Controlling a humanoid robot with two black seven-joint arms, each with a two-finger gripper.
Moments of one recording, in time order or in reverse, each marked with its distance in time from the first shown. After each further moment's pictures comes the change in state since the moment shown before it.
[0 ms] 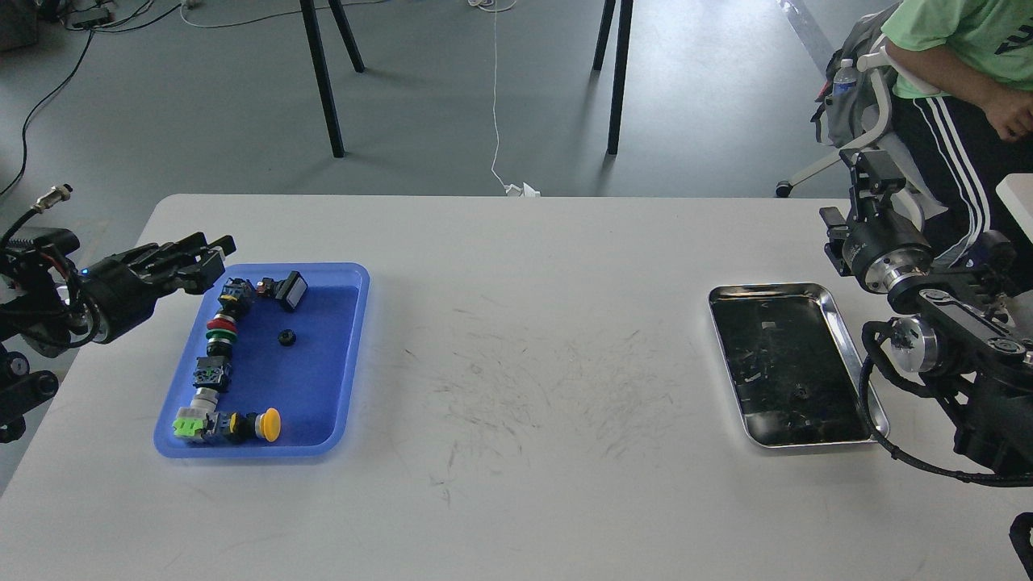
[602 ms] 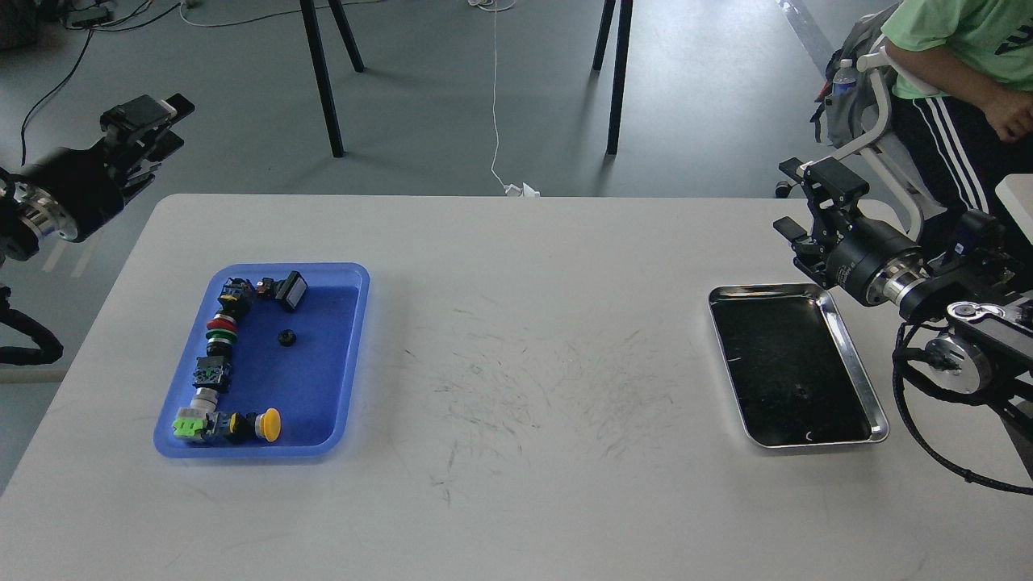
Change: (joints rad) left arm -0.060 -0.009 -0.234 0.013 -0.560 -0.359 0.000; right arm 0.012 -0.299 -0.249 0.433 -0.033 0.114 -0.016
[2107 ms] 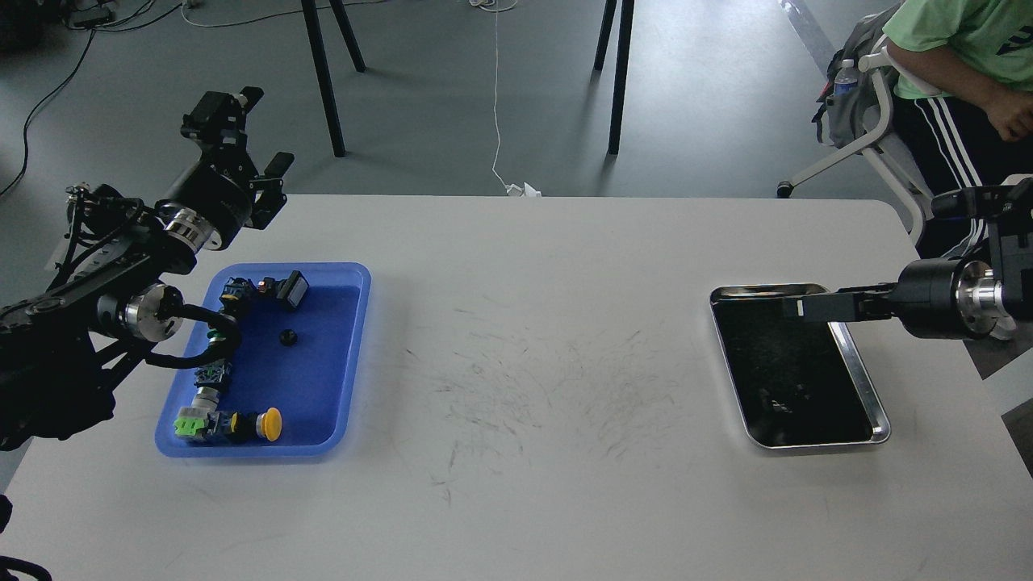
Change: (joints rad) left arm 0.054 -0.334 -0.097 0.088 -0.442 0.008 0.000; right arm 0.306 -0.289 -0.299 0.193 -0.904 0.381 -0.020
